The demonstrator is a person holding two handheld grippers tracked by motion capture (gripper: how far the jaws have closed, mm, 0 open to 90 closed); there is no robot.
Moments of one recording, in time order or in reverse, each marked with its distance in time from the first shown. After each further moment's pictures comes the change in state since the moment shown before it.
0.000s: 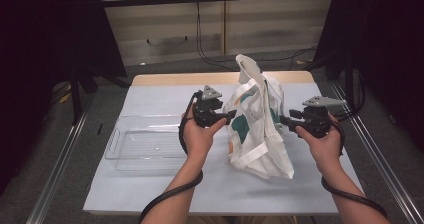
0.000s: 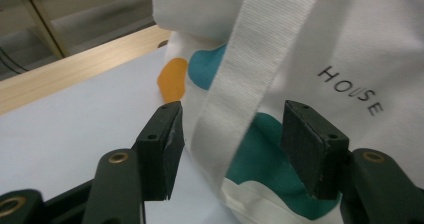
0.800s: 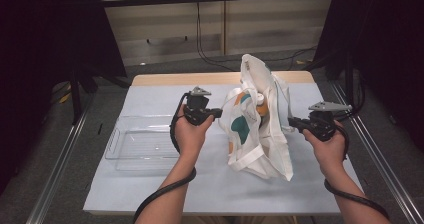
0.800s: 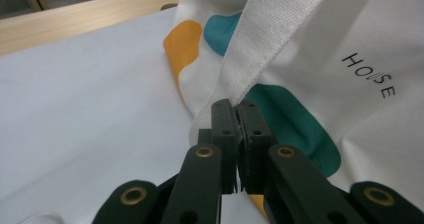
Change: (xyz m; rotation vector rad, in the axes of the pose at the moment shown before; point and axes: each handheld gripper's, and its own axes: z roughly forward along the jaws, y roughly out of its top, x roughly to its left) left arm 0.025 -0.013 -0.010 0.087 -0.050 -0.142; right arm -0.018 -0.022 0.000 0.017 0.012 0.042
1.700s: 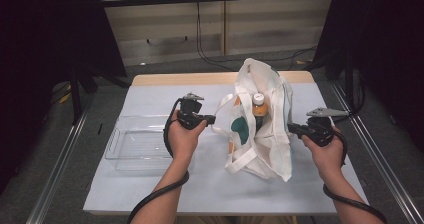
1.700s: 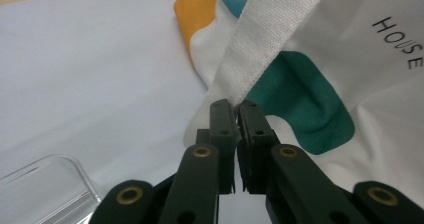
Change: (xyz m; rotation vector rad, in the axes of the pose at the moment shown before) left arm 0.013 -0.016 -0.001 0.069 -0.014 -0.046; right arm 0.002 -0.015 0.005 0.041 -0.005 0.012
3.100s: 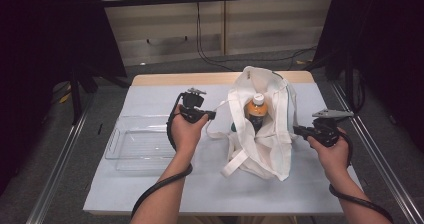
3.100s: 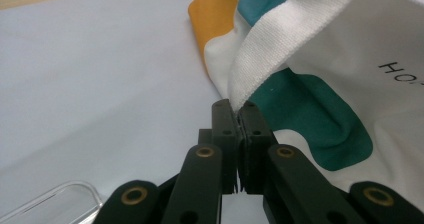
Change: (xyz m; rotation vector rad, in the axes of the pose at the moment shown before) left arm 0.005 0.015 0.010 0.032 0.038 -0.009; right arm -0.020 -0.011 0.000 0.033 -0.006 0.025
